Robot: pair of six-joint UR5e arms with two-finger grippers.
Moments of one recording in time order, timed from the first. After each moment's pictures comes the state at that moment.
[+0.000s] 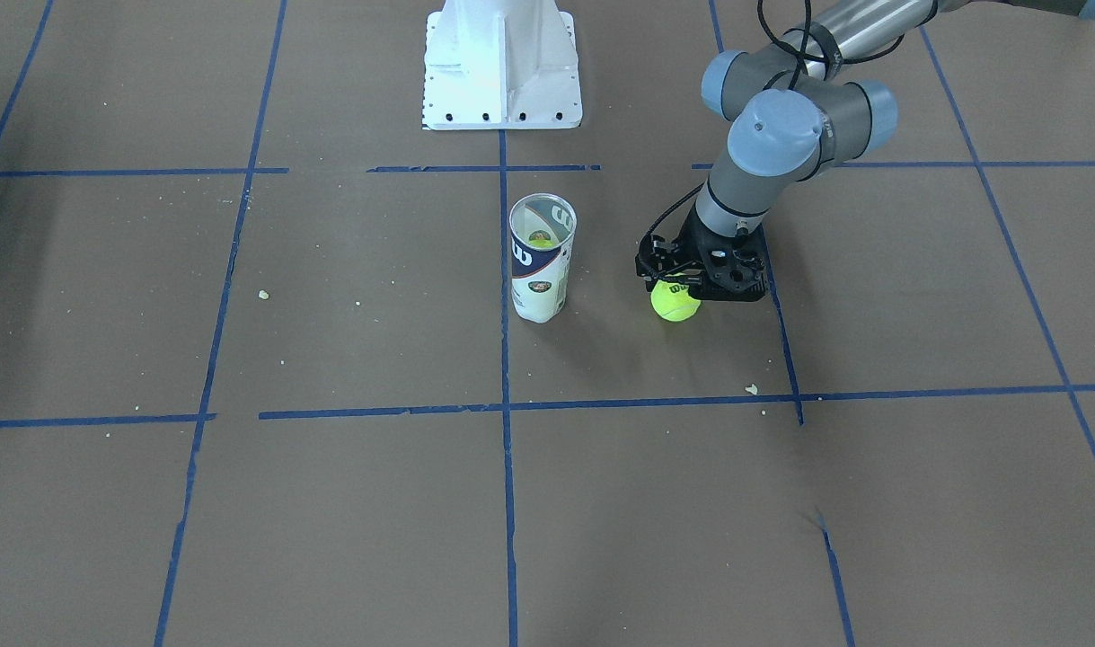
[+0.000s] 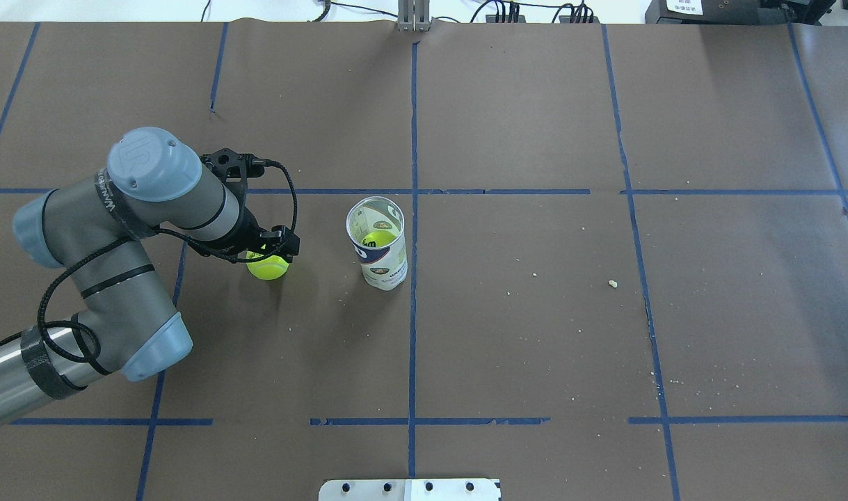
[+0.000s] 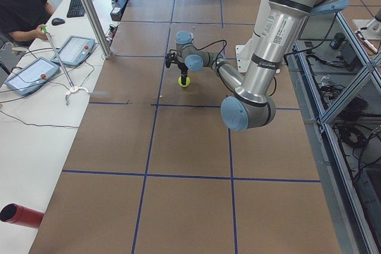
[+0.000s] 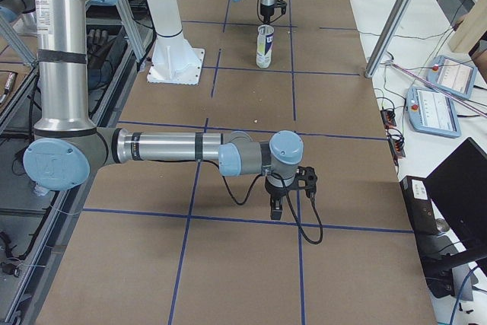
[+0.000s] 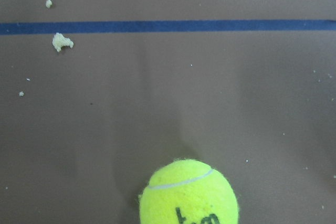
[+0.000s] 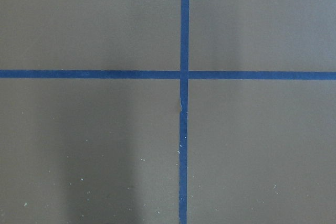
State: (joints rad) left arm -0.65 -2.00 -1.69 -1.81 -2.02 -1.10; right arm 1.46 -1.60 1.62 -1.49 2.30 0.16
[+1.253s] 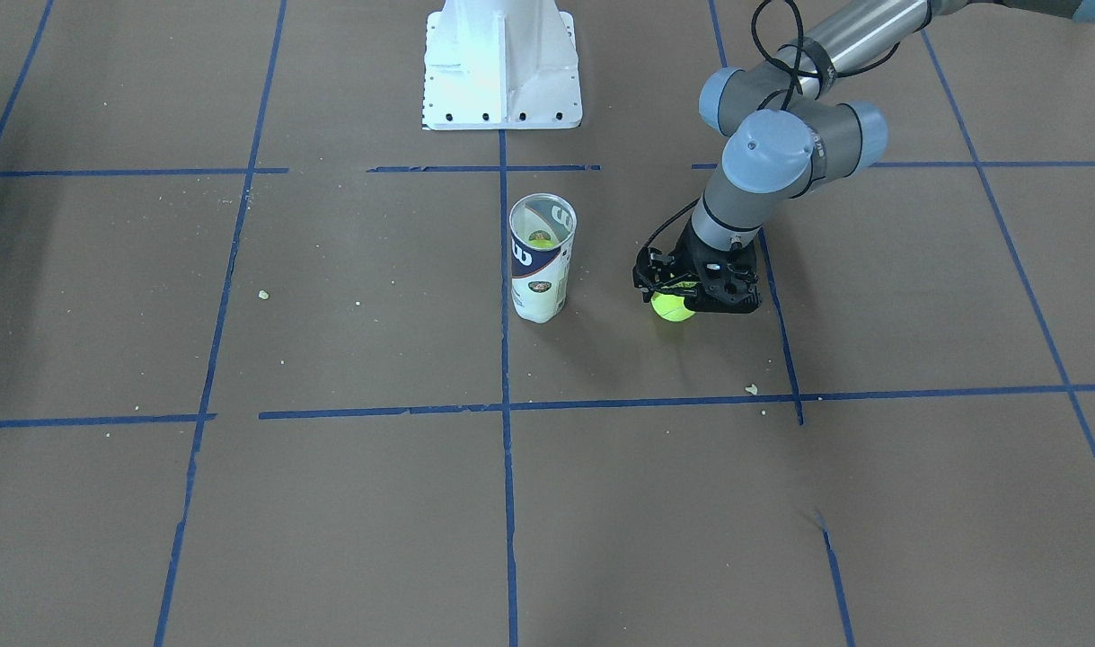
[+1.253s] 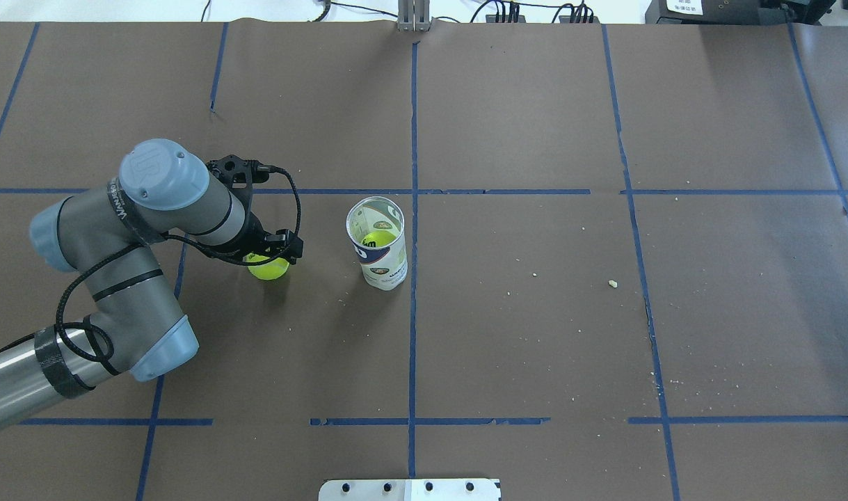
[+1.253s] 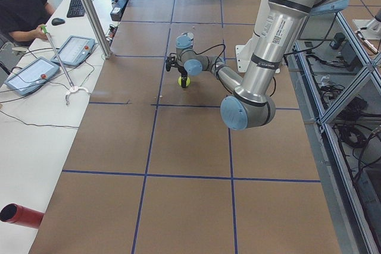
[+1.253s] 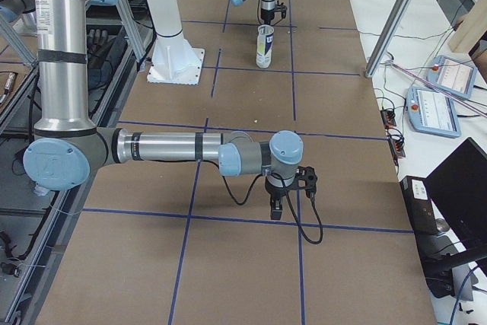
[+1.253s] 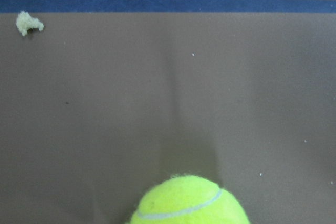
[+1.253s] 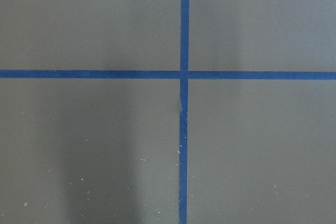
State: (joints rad) left arm -0.64 -2.00 -1.63 -1.88 -1.99 -1.10; right arm 1.46 -1.60 1.62 -1.49 2.30 0.16
